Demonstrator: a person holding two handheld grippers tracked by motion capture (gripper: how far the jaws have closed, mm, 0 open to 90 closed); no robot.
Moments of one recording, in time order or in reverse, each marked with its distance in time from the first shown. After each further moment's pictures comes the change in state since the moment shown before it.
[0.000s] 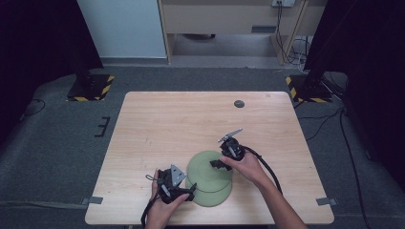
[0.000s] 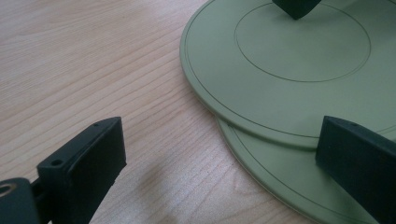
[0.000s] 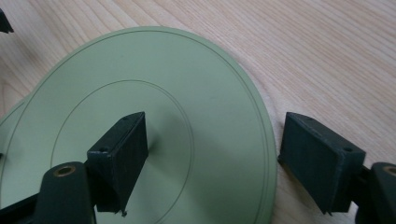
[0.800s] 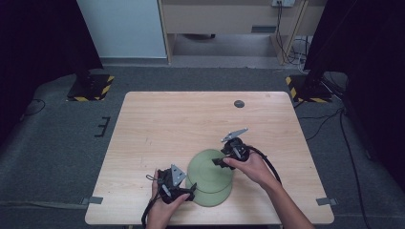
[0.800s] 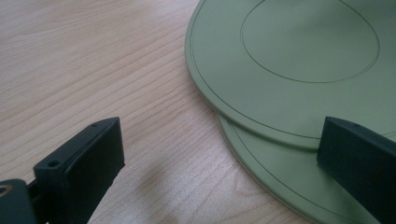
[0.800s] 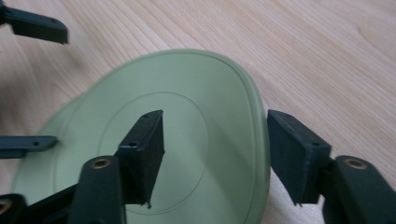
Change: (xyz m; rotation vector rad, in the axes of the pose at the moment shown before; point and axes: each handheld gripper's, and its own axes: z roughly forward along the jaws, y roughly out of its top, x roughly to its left) left arm -0.001 0.001 0.000 0.006 0.012 -0.003; right arm 0.014 0.001 -0.034 -0.079 0.003 -0.071
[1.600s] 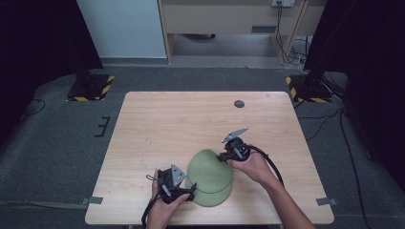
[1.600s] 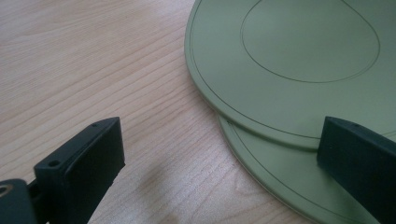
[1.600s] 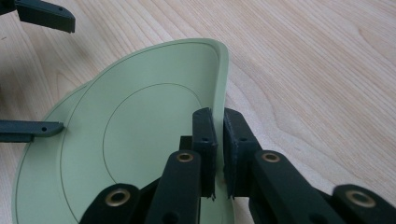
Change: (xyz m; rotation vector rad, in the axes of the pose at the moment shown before) left arm -0.001 0.000 0.000 0.001 0.004 0.005; right arm 0.001 0.002 -0.006 0.032 0.001 -0.039
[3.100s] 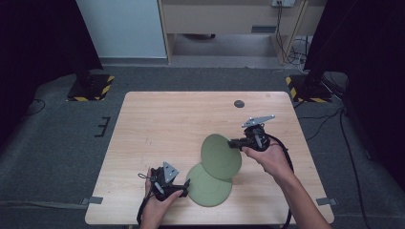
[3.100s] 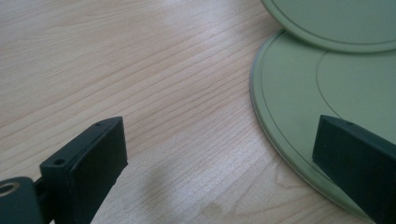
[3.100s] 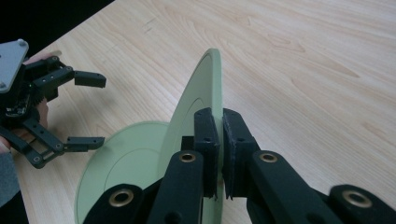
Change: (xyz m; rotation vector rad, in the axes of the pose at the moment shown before) left arm 0.021 -0.004 -0.006 -0.011 0.025 -0.054; right arm -0.013 0.013 -0.077 -0.186 0.007 0.109
